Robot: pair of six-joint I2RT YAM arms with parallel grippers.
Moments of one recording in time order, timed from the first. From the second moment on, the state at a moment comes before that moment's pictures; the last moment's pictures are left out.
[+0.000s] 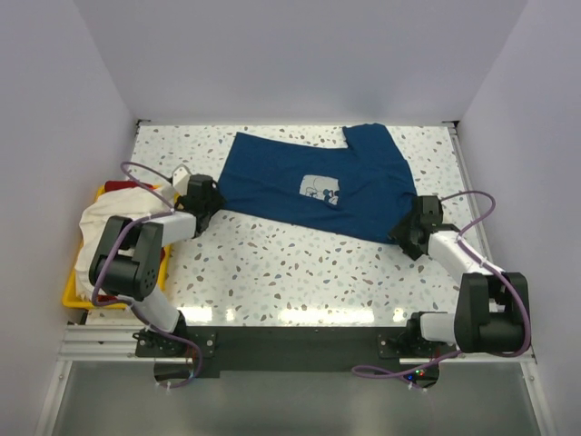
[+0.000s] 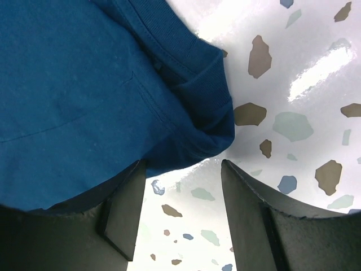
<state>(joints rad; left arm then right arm) -0.19 1.65 0.74 0.23 -0.35 -0.83 0.01 1.30 0.63 -0.38 0.13 0.83</state>
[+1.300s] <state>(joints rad) -0.22 1.53 0.71 -0.11 -0.42 -0.96 -0.18 1.29 0.85 -0.64 0.09 0.73</state>
